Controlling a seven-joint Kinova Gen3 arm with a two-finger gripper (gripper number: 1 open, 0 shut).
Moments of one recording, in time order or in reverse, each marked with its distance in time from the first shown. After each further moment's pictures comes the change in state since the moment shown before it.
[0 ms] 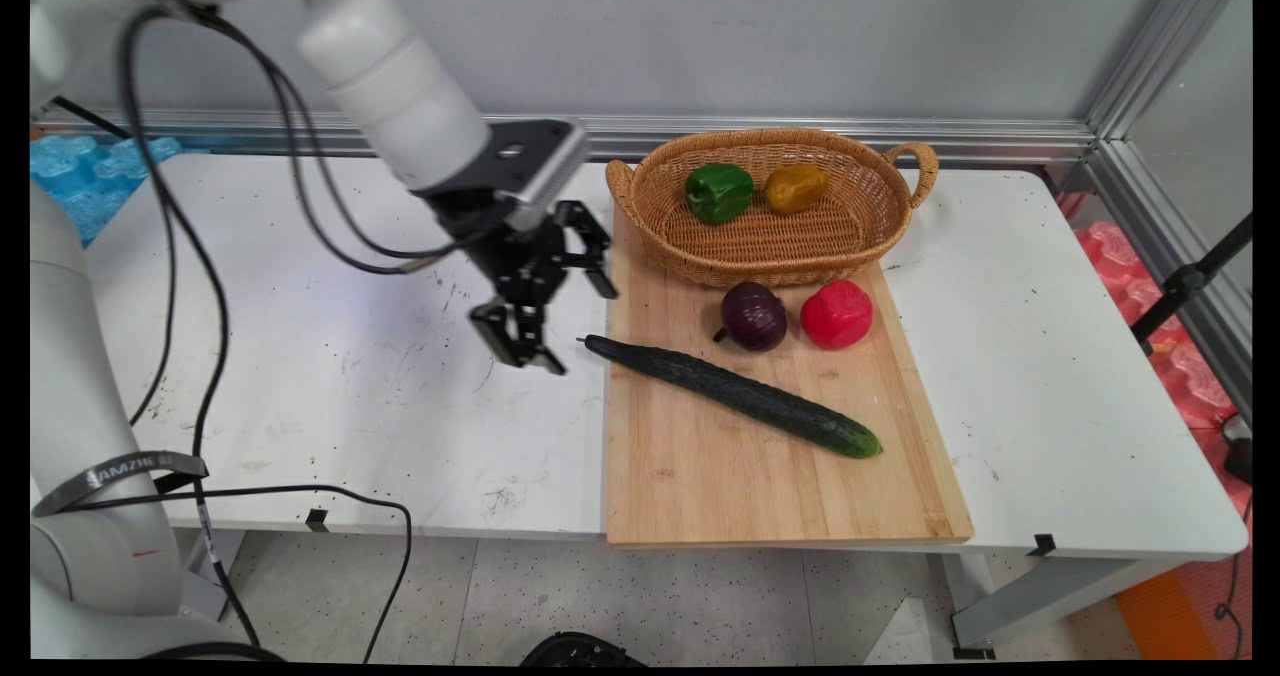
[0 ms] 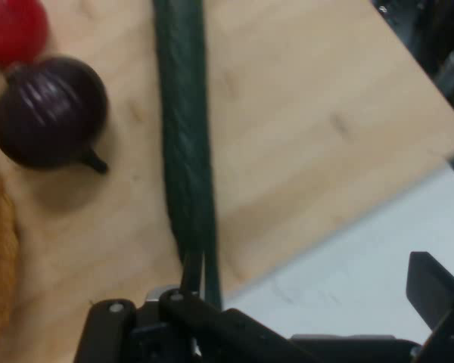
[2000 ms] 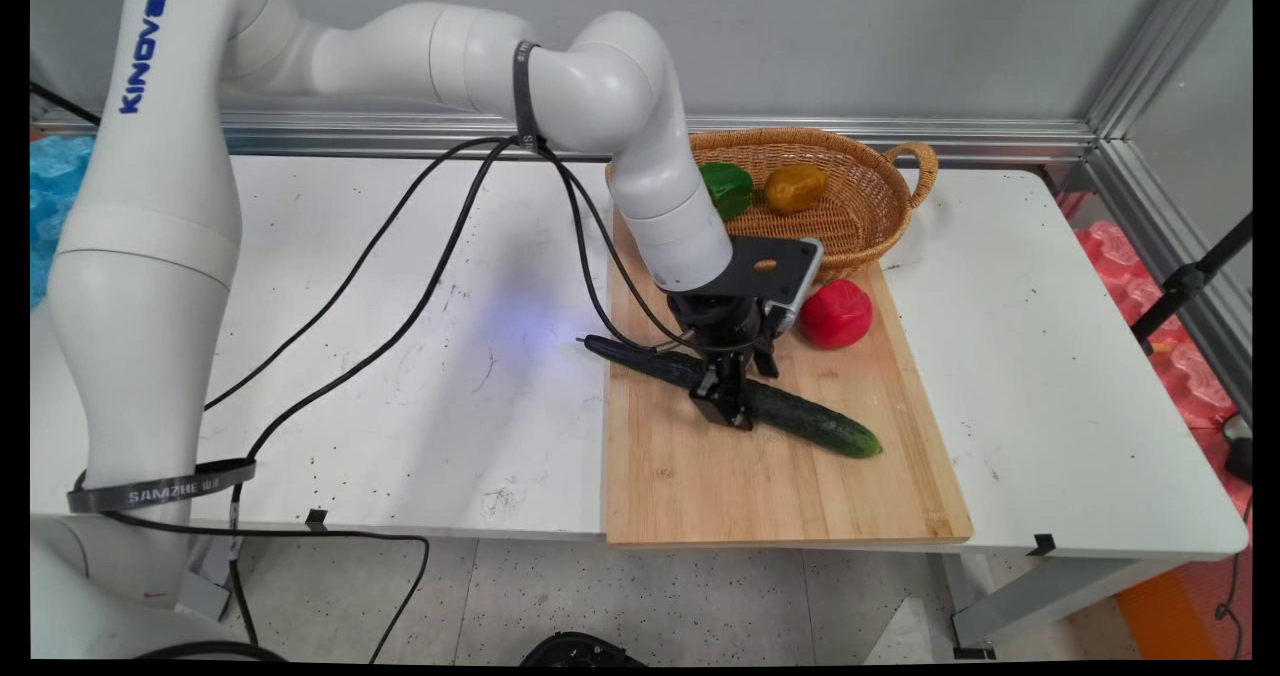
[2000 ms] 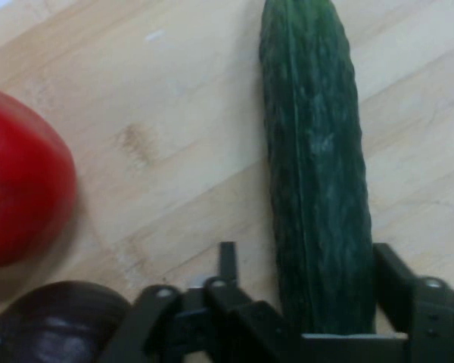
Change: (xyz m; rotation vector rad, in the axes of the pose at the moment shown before) arm 0.089 -0.084 0.175 -0.043 -0.018 -0.030
